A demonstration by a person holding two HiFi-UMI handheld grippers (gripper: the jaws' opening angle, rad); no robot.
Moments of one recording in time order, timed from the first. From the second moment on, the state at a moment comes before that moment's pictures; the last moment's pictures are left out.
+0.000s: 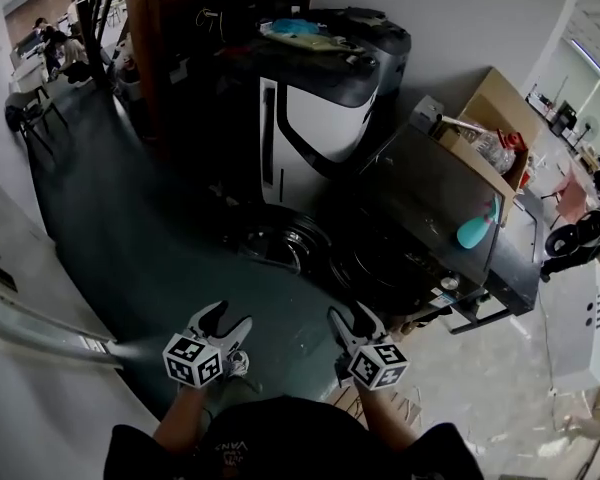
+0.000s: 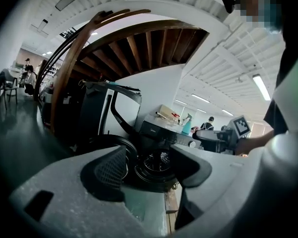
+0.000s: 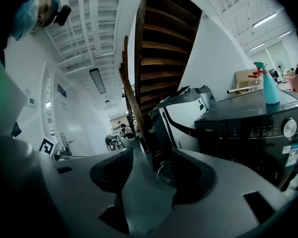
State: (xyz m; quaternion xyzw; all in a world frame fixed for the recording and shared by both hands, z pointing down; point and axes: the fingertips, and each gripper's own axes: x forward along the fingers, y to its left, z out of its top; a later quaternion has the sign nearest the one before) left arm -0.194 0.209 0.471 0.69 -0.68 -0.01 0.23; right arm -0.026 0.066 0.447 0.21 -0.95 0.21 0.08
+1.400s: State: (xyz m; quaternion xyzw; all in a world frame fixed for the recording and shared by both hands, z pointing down) left arm -0.382 0.018 0.575 0.78 -0.56 0.14 0.25; right arm -0.126 -0.030 0.498 0.41 -0.87 0.25 0.08
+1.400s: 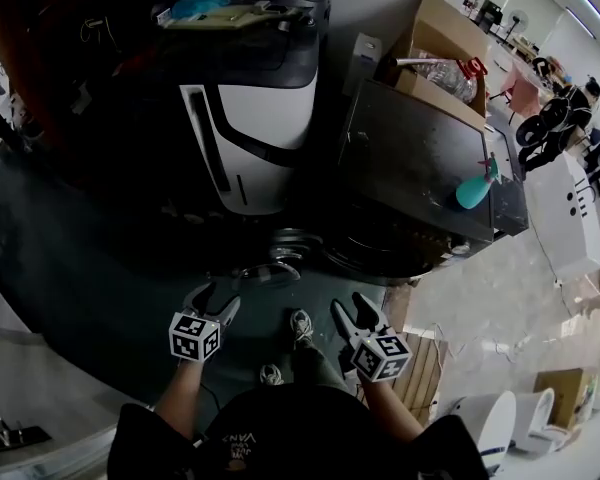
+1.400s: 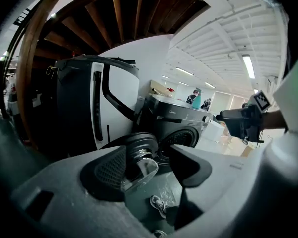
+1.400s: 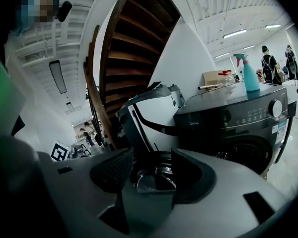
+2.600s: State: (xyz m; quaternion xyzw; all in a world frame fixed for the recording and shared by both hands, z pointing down) left arm -0.401 -0.160 0.719 0.75 -0.43 0.44 0.25; right arm -0.145 -0.173 0.572 0.29 -0.89 0.28 0.19
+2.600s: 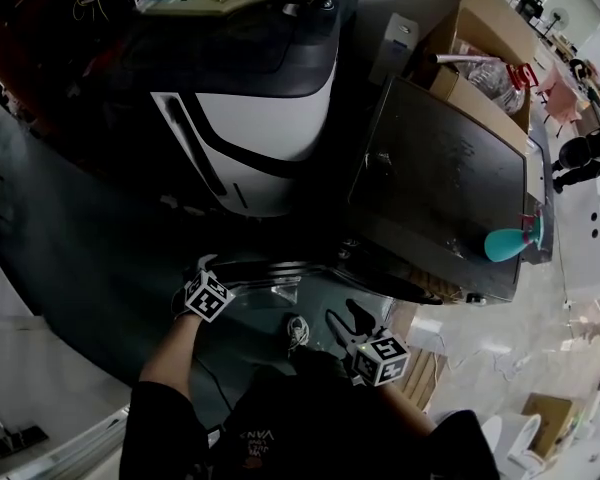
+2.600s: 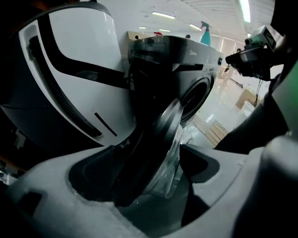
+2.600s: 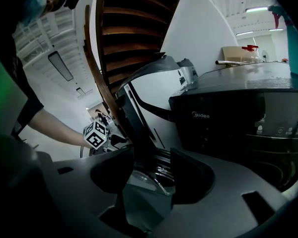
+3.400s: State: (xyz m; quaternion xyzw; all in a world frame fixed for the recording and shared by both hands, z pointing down) left arm -0.378 -0.085 0.744 0.74 -0.34 0.50 0.30; right arm -0.125 -0.104 0.581 0.34 -0.87 0.31 0.17
